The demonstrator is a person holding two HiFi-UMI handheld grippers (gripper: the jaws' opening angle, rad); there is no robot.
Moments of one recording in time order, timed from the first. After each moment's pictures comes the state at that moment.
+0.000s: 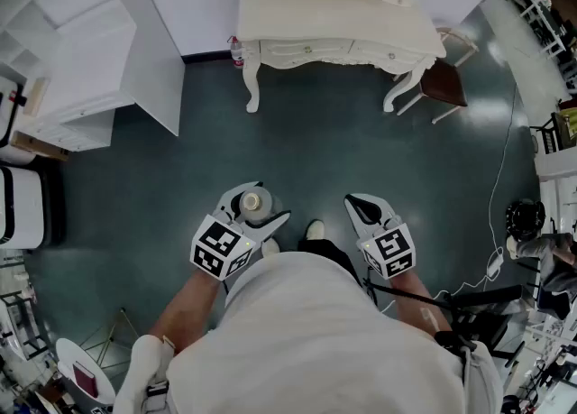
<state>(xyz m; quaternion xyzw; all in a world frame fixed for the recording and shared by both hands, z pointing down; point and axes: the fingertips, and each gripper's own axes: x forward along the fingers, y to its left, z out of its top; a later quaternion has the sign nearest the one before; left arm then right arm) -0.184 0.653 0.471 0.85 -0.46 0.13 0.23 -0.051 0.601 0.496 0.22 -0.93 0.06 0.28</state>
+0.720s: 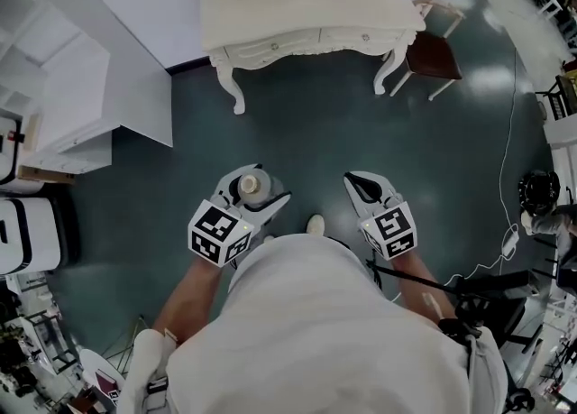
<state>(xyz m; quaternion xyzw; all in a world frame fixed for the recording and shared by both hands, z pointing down) -0.091 0.529 0.447 0.86 -0.44 0.15 0.21 0.035 0.481 0.484 0.24 -0.94 0.06 0.25</state>
